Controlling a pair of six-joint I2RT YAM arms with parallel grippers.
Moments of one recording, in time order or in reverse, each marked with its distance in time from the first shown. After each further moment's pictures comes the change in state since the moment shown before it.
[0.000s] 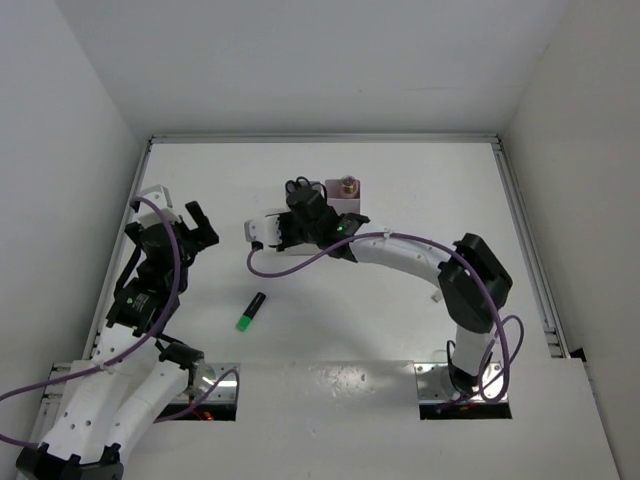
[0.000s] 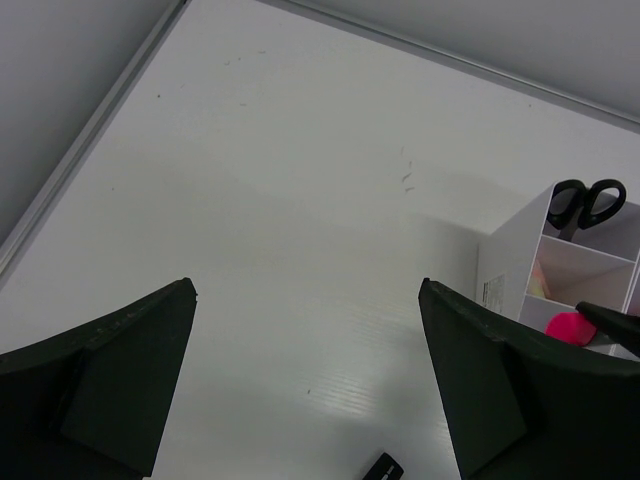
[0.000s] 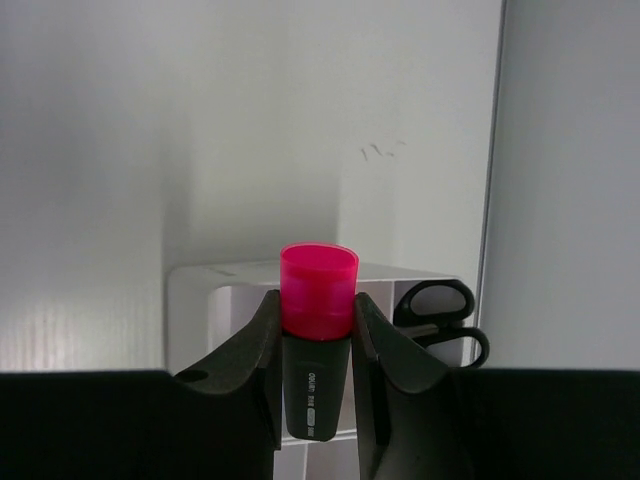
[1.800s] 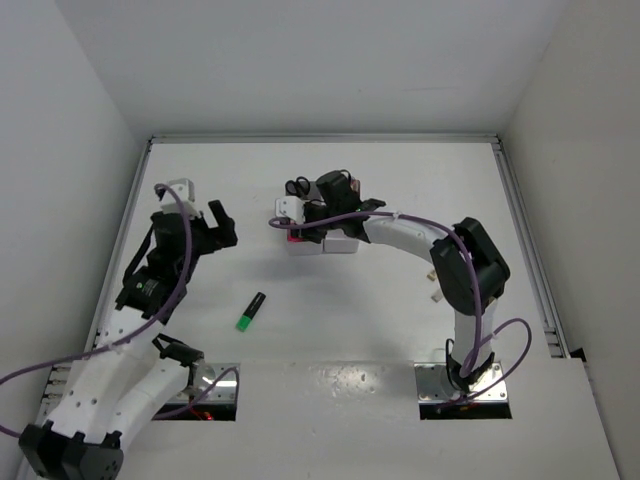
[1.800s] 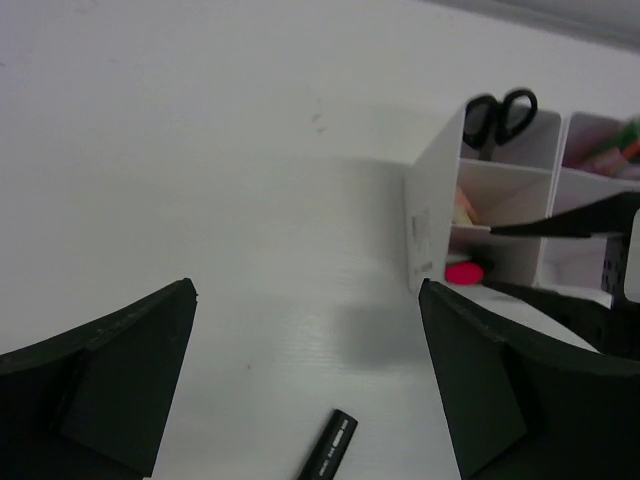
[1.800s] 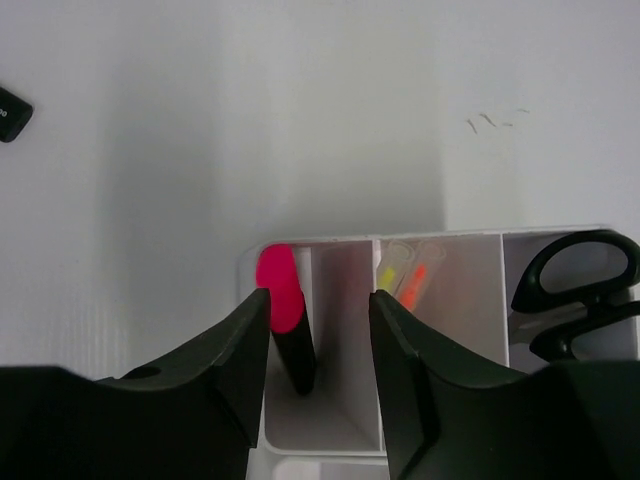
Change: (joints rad) left arm 0.000 0.087 0.000 0.029 0.209 0.002; right arm -0.217 0.081 -0.027 0.021 -0.414 0.171
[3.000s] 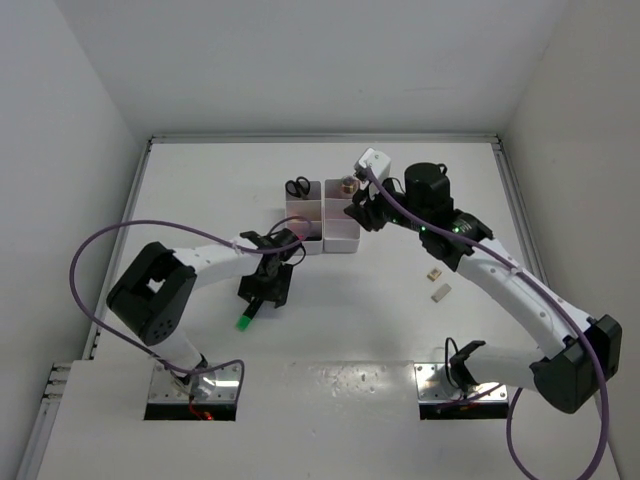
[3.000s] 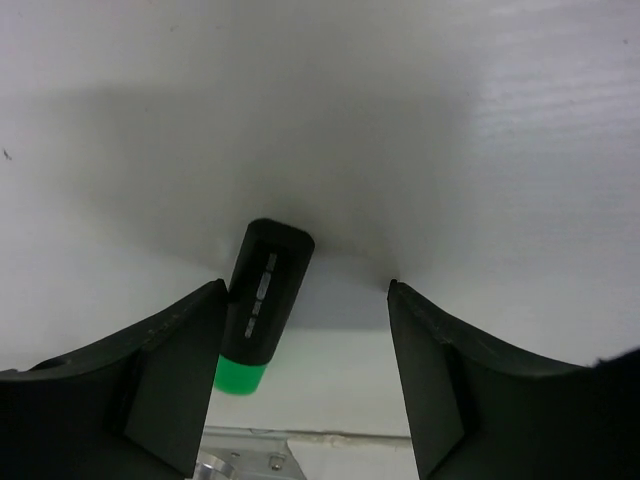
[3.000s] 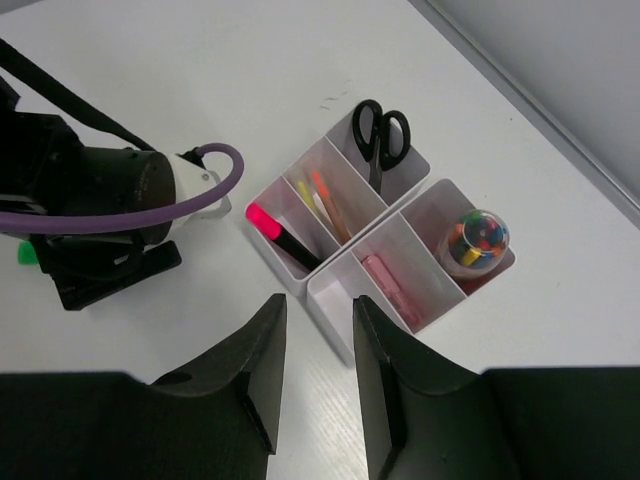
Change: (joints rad) left arm -0.395 0.896 0.156 -0.374 0.116 -0.181; right arm -0.117 -0.688 -0.231 -0.132 0.188 0.593
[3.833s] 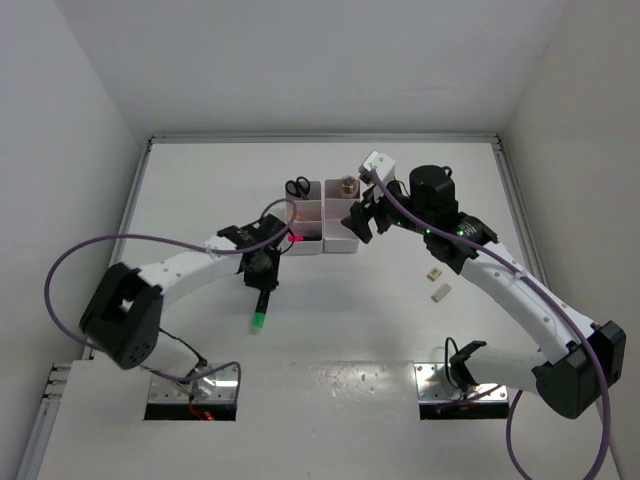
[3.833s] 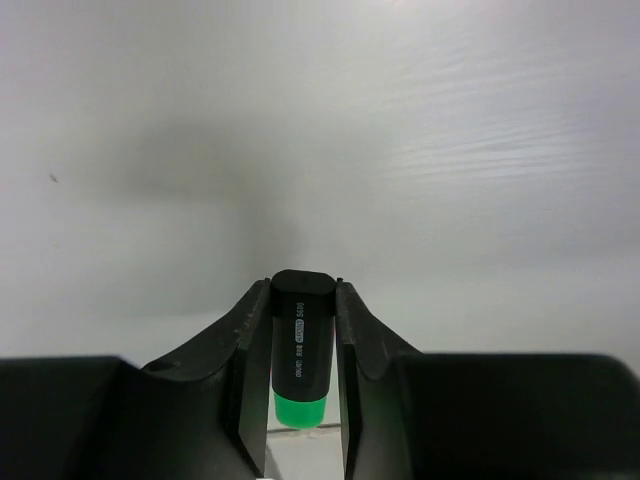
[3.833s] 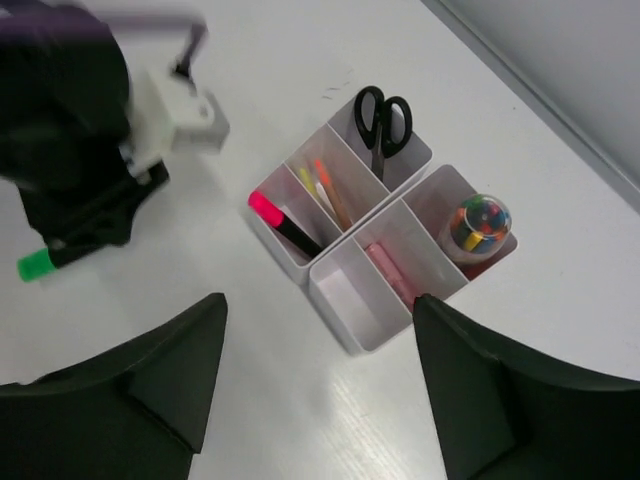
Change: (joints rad) left arm 0.063 -0.110 -0.010 0.050 0.059 0.027; right arm -0.024 -0.040 -0.028 -0.015 -0.012 0.006
